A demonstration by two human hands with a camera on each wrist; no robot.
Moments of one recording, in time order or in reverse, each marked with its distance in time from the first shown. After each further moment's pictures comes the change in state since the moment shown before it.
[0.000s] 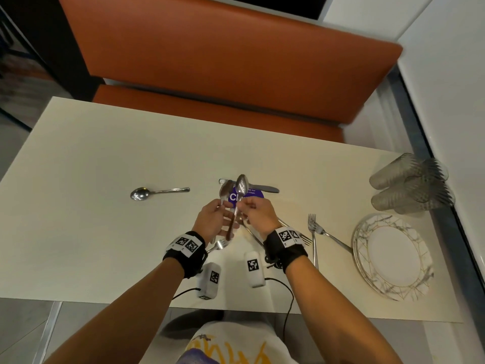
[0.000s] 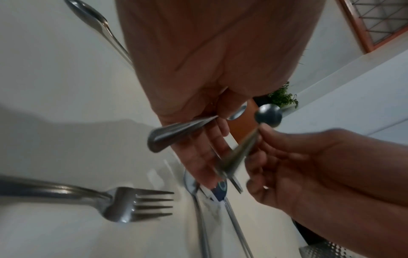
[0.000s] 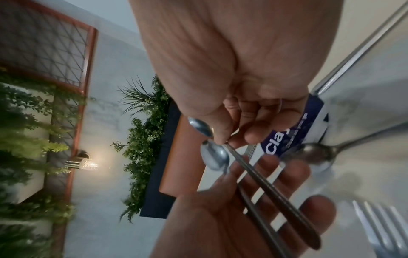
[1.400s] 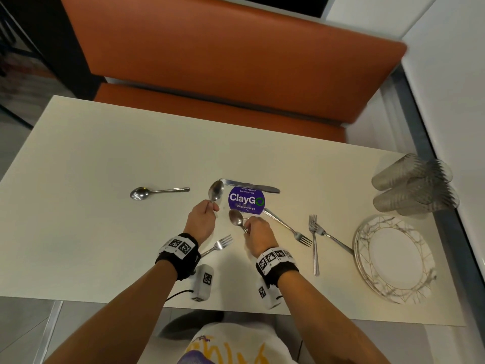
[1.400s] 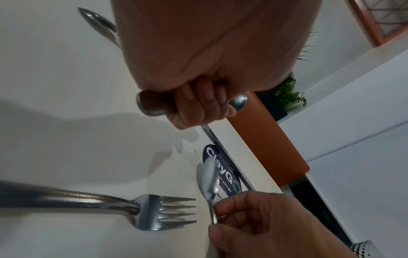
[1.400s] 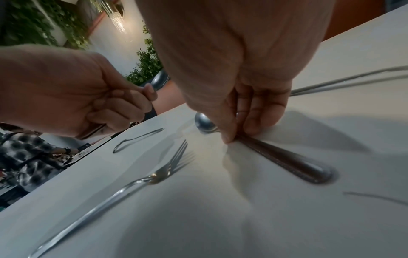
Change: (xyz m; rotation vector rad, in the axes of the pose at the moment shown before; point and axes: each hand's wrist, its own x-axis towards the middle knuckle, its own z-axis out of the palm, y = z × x) left_hand 0.017 -0.020 -0.021 0.310 0.241 0.073; right_hand 0.001 0.069 0.008 -0.856 0.012 -0.110
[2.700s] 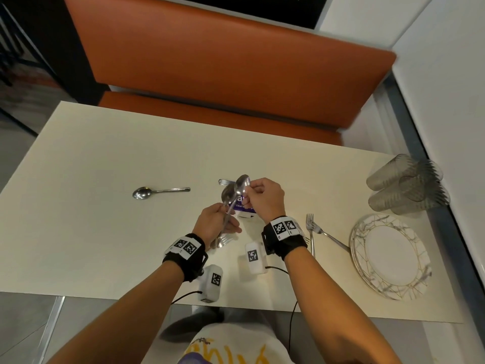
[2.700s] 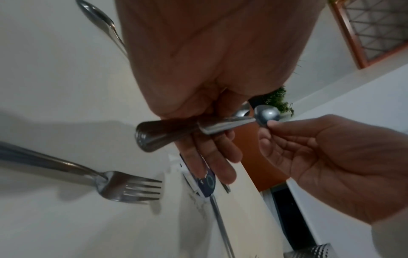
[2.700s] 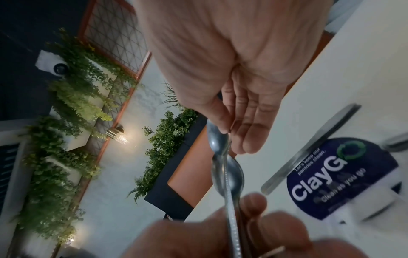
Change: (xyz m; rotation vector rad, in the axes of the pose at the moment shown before) left_hand -0.042 0.028 0.011 -0.371 -0.241 -0.081; right_hand -0.003 -0.052 -0.097 0.819 0.270 0.035
